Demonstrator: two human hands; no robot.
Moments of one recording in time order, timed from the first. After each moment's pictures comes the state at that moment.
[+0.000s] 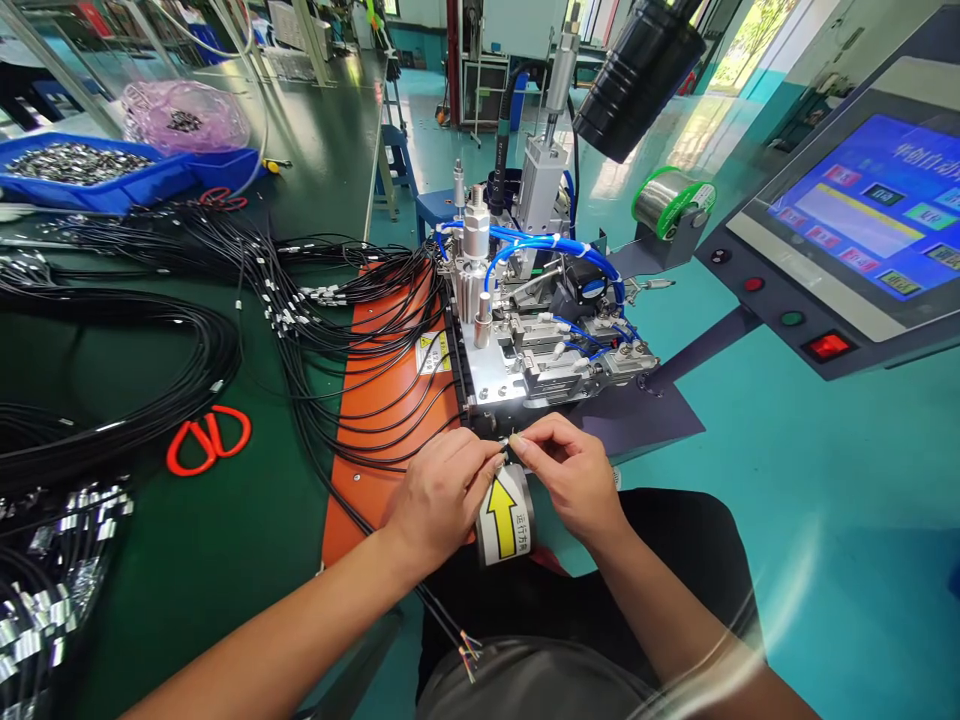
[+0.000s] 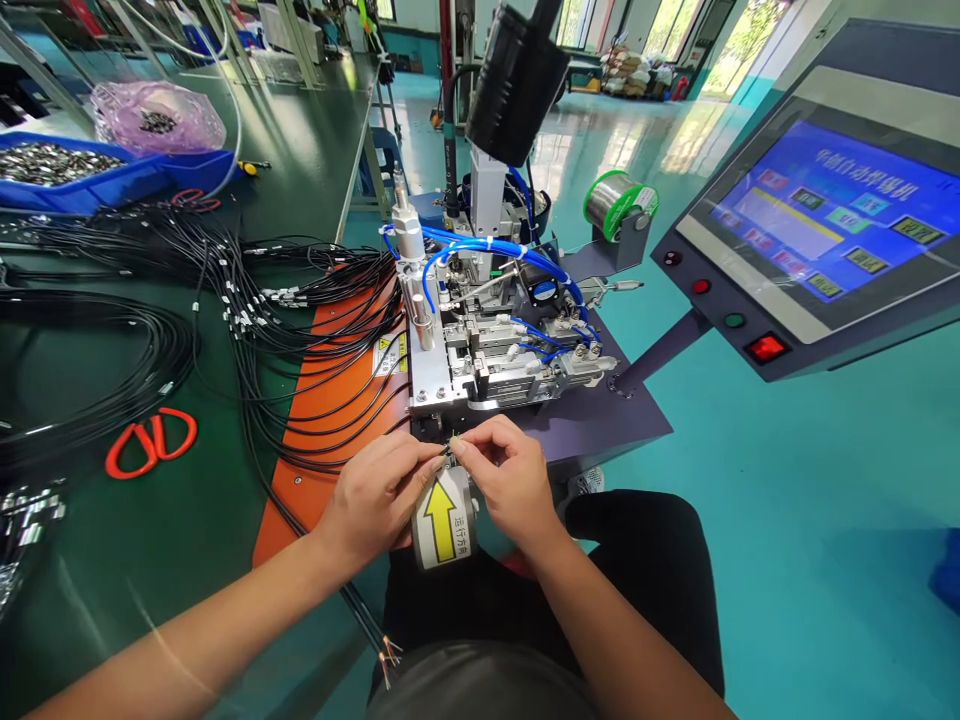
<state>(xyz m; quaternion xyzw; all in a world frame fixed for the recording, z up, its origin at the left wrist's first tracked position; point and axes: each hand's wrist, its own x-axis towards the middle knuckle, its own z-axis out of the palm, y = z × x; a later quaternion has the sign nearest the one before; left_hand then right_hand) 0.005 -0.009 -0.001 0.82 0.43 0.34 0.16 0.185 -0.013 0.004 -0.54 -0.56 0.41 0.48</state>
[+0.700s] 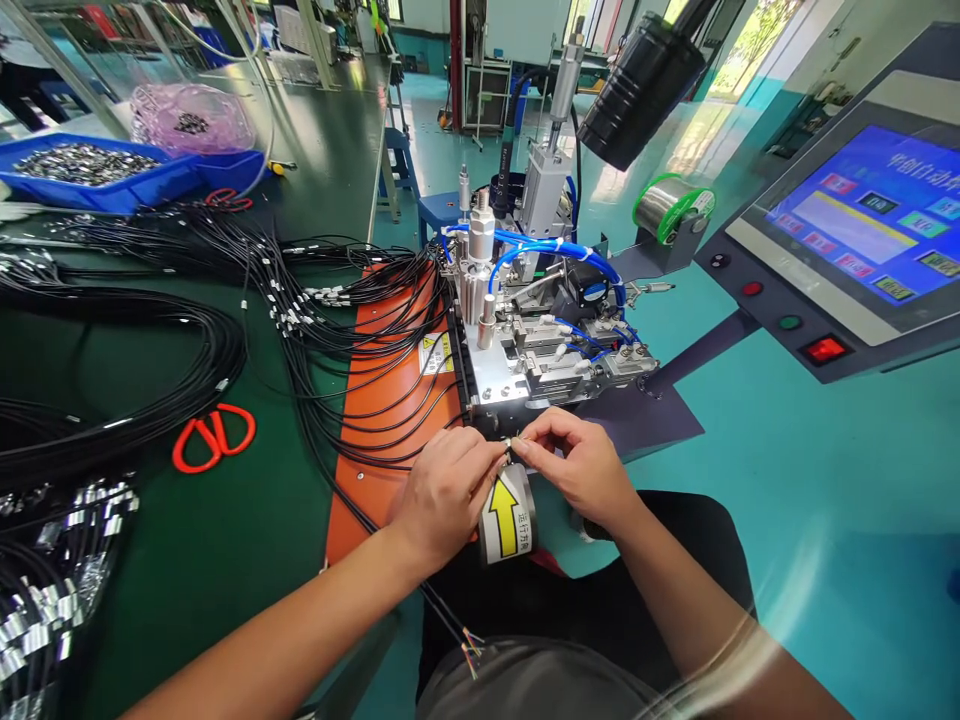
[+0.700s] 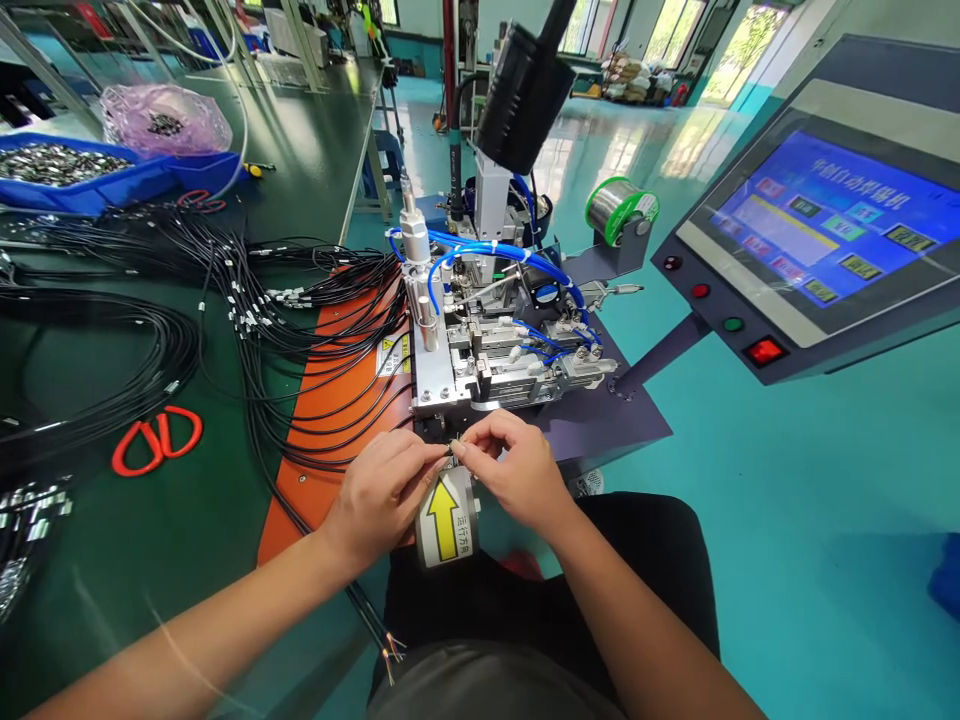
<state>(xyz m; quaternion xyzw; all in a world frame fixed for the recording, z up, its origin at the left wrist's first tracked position) 0.006 -0.010 0.000 0.84 0.41 0.35 0.10 0.198 -0.004 0.026 -0.53 -0.65 0.38 0.39</state>
